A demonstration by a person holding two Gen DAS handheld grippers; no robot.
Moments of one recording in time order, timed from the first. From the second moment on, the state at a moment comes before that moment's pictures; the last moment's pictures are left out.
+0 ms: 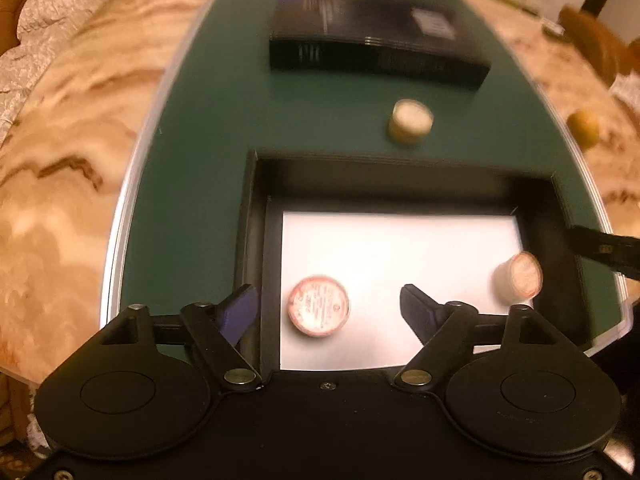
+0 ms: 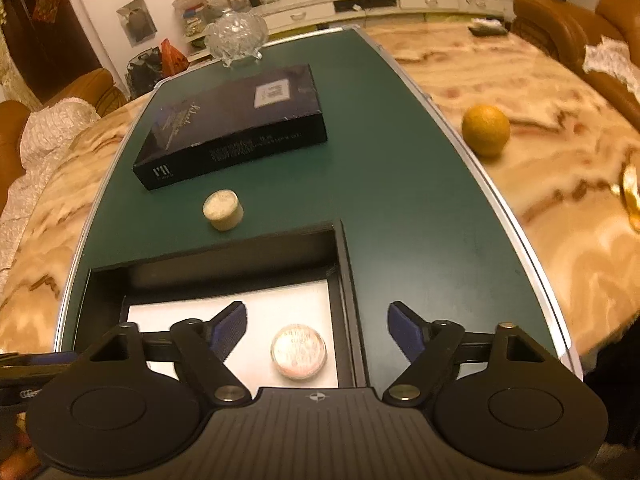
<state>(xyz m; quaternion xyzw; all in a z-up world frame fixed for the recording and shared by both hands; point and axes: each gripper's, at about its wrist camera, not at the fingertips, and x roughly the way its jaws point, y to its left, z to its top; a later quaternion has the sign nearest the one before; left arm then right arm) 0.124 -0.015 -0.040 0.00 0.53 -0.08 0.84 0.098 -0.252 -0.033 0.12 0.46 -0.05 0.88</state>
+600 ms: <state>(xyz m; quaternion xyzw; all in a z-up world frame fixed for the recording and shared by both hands) 0.114 0.026 -0.033 -0.01 0.51 -0.03 0.86 0.218 -0.185 -0.055 0.05 0.46 -0.03 0.89</state>
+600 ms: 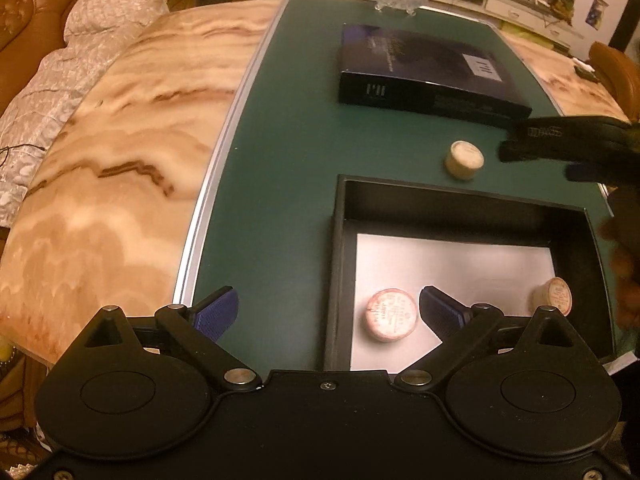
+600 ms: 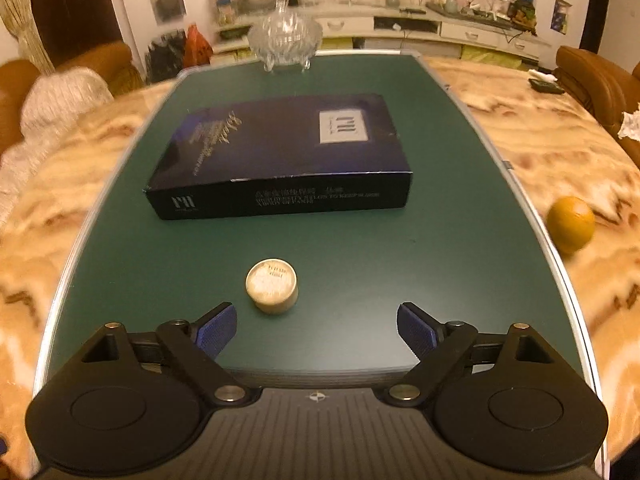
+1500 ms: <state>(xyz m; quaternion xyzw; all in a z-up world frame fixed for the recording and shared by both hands) 0.128 0.037 -0.055 -0.01 0.53 -0.02 0.85 0.280 -0.159 -0.106 0.03 0.50 -0.04 0.86</state>
